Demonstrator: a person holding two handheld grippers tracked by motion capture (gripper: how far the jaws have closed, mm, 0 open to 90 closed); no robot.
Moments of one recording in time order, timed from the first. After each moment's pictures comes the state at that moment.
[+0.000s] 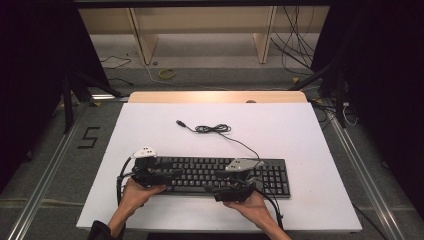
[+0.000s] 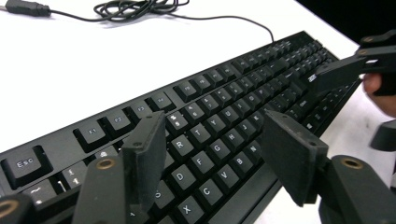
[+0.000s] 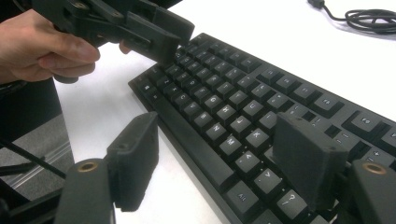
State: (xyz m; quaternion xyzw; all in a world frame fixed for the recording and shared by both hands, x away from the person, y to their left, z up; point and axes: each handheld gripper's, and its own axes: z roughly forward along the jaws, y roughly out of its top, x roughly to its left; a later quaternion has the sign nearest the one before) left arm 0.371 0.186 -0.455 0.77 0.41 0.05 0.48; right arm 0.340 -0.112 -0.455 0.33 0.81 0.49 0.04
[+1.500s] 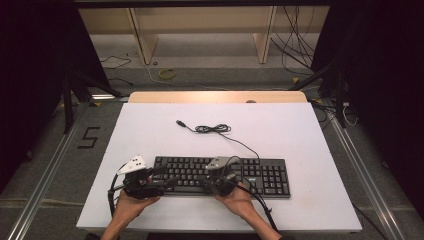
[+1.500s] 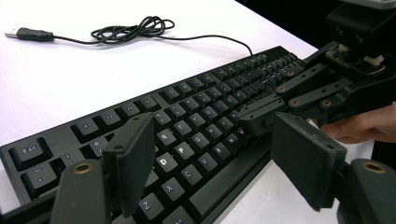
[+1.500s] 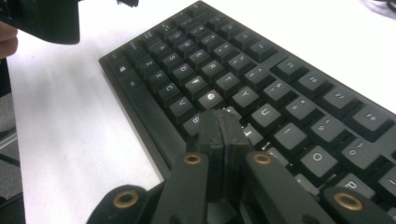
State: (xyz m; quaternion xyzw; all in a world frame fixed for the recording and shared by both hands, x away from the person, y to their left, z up) left arm 0.337 0.200 -0.457 0.75 0.39 0.08 0.53; right arm 0.362 -0.069 -0.474 0.31 0.85 0.43 0.06
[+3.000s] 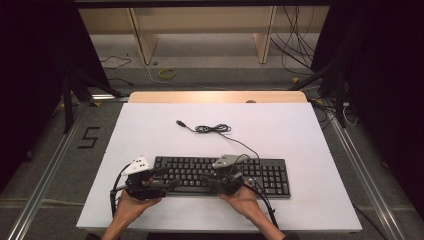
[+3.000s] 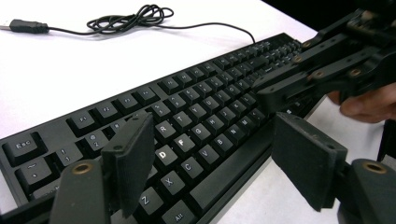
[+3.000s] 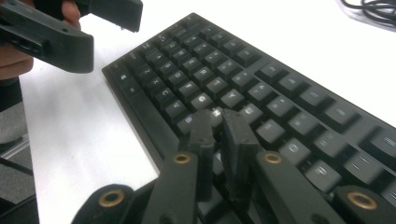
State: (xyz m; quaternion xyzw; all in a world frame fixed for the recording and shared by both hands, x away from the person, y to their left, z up) left arm 0.337 0.195 -0.460 0.77 0.38 0.08 0.51; right arm 0.360 -0.086 -0.466 0.32 0.84 0.44 0.06
